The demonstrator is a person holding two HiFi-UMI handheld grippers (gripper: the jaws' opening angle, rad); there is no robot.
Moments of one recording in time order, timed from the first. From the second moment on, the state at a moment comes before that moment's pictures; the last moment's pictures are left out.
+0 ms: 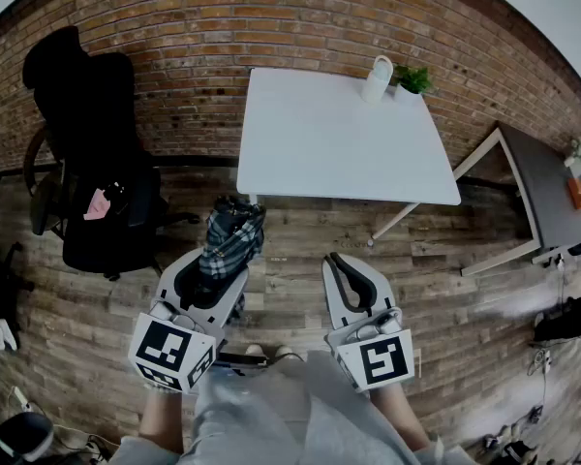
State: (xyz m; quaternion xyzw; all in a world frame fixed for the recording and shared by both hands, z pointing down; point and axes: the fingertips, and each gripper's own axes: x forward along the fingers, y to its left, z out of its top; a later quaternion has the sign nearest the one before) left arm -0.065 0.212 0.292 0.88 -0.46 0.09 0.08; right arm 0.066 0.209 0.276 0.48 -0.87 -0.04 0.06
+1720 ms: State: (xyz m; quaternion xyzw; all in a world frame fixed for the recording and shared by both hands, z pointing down) left arm -0.111 0.218 0.299 0.89 -0.45 0.08 0.07; right arm 0.037 0.231 0.299 0.52 -0.85 -0.04 0.09
